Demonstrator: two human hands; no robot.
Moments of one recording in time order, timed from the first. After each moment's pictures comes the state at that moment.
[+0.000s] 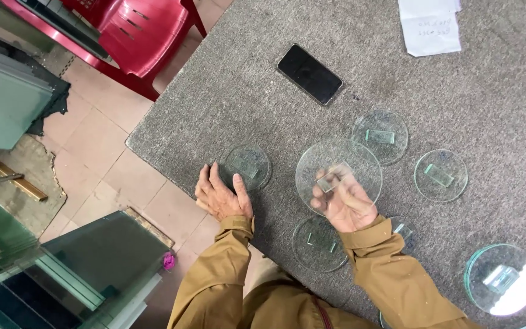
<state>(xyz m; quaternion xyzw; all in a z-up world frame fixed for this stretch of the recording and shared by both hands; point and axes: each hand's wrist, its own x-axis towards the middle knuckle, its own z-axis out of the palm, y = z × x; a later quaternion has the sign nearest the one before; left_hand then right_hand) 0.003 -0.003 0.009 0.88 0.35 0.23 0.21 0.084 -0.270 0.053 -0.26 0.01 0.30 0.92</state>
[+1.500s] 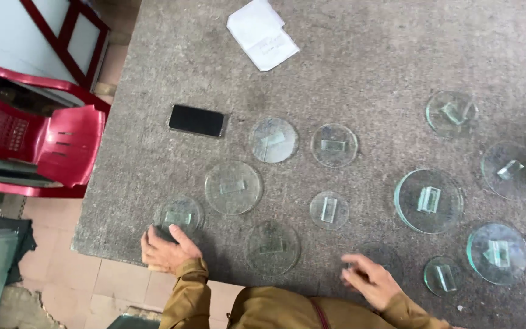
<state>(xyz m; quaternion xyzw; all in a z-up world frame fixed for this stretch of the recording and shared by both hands) 0.007 -0.027 0.034 0.90 0.33 0.25 0.13 -0.142 -0.481 0.100 -0.75 0.25 0.35 0.51</state>
